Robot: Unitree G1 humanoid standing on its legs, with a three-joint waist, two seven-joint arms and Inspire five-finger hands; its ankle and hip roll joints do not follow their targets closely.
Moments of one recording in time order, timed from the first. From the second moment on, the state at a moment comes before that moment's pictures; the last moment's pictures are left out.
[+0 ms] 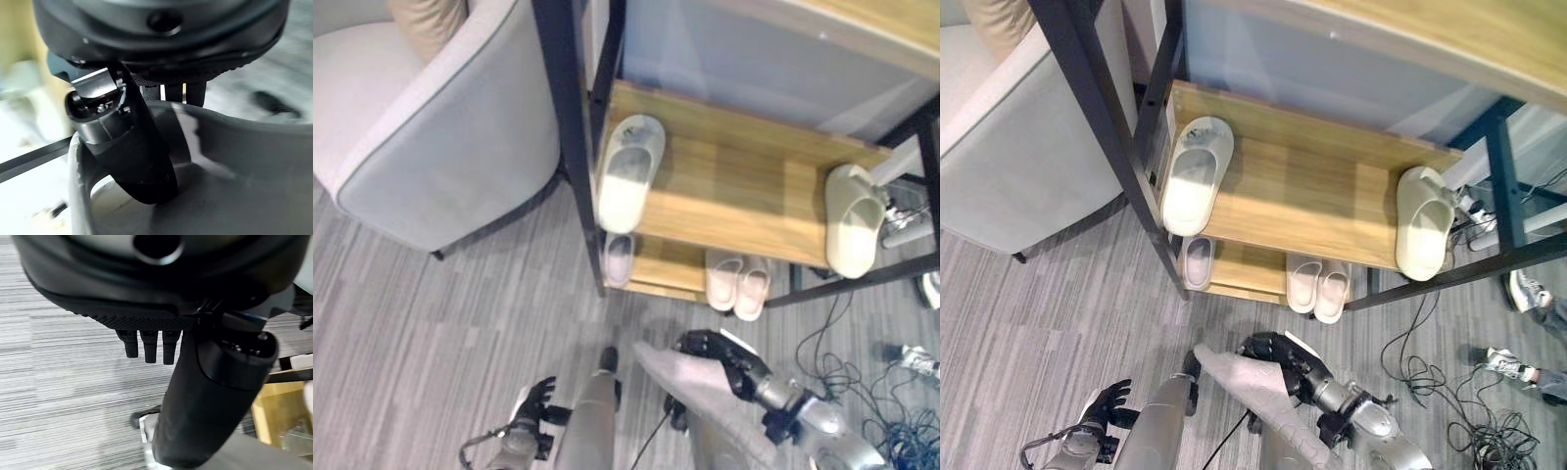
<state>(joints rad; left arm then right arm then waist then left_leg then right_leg) -0.13 0.30 -0.20 1.21 -0.08 -0.20 0.14 0.06 -0.66 0.51 0.17 0.59 -0.15 0.29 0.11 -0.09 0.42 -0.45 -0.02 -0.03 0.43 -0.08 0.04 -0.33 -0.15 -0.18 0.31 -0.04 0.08</state>
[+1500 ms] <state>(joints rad) -0.11 0.50 -0.36 0.13 -0.54 -0.39 0.24 -1.08 -0.63 0.38 0.38 0.24 -0.23 -0.58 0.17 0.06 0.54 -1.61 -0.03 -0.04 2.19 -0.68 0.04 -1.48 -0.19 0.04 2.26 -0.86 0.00</state>
